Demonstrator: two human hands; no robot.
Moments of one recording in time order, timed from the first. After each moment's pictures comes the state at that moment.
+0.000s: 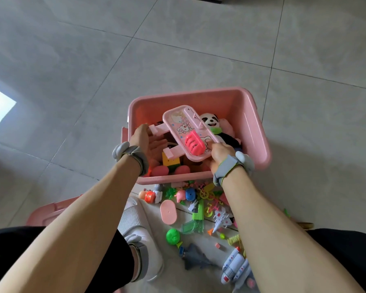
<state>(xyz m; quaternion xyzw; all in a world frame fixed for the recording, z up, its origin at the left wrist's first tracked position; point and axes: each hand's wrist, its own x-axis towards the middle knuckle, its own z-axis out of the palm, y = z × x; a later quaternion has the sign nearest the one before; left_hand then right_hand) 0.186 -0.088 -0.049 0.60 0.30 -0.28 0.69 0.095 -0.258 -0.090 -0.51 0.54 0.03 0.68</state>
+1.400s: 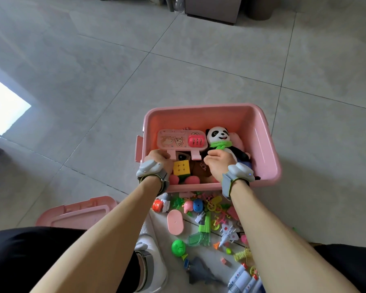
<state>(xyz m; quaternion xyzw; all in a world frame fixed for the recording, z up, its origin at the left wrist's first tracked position) 0.159 -0.068 -0.061 0.91 0.14 -0.21 0.34 0.093 -0.237 -0.064 -0.76 0.36 0.07 0.53</state>
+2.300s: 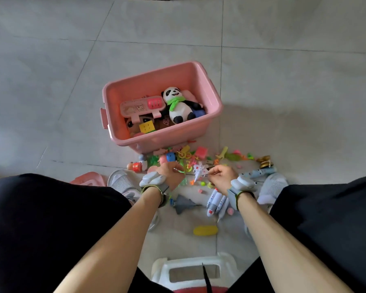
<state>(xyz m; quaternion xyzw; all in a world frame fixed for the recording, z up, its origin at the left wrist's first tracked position) -0.041 -0.071 -0.071 0.88 -0.13 -0.37 0.27 -0.167 -0.219 -0.067 -0.71 0.45 0.07 0.54</state>
